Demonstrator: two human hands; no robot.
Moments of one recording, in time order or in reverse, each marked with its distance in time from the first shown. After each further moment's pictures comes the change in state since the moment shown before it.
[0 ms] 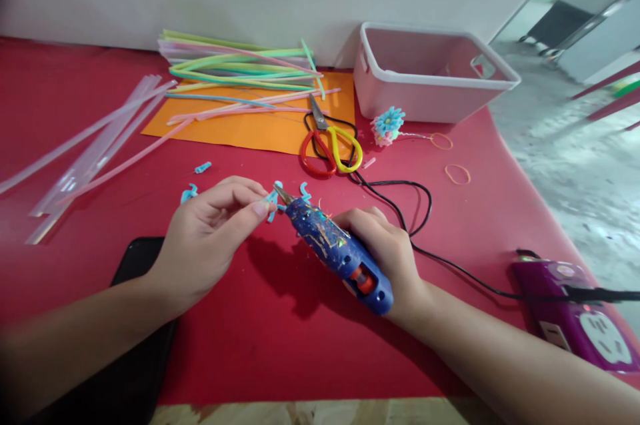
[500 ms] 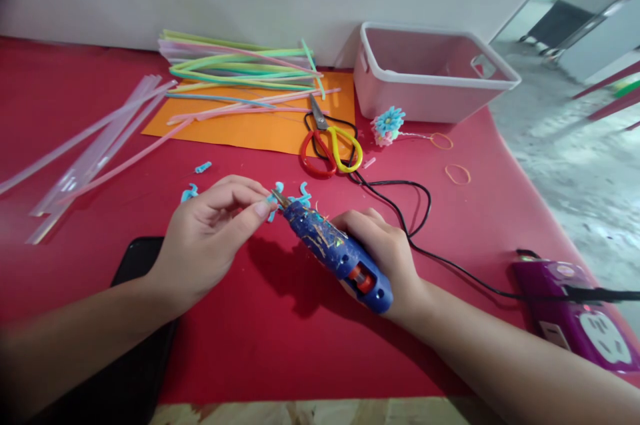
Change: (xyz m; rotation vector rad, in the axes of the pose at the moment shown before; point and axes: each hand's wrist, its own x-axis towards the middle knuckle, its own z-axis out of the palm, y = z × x) left_hand -0.002 -0.001 -0.001 0.051 -0.009 0.047; right_hand -0.002 0.001 0.001 -0.003 -0.034 0.022
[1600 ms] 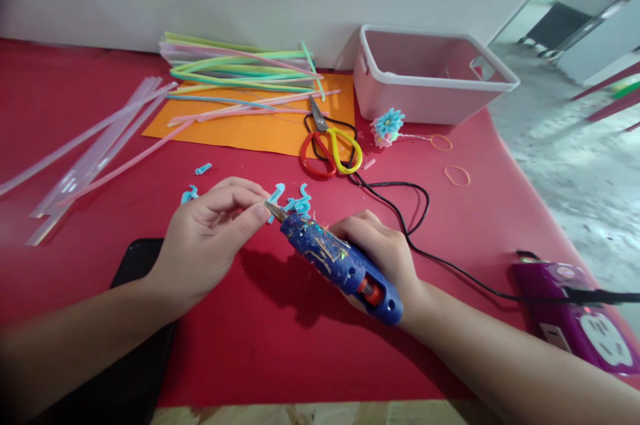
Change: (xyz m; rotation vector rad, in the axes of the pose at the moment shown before) left_hand 0.002 0.001 0.001 -0.041 0.008 -0.018; right_hand 0.000 -0.006 -0.002 0.048 -0.023 -0.036
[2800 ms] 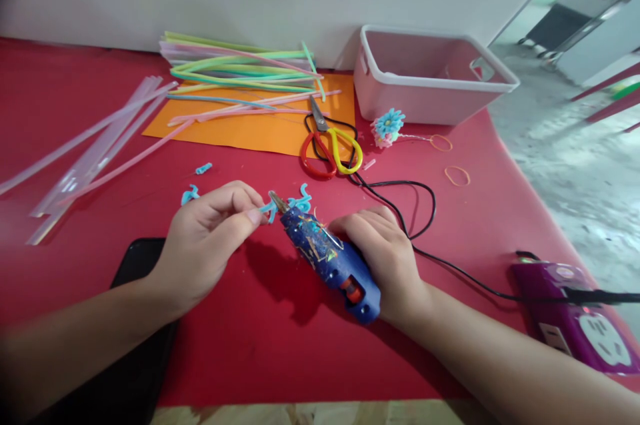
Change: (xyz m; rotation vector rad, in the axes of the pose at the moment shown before) left_hand -0.002 0.007 -0.001 -0.008 -0.024 -0.080; right_hand 0.009 0.002 -0.001 -0.178 0.085 -0.239
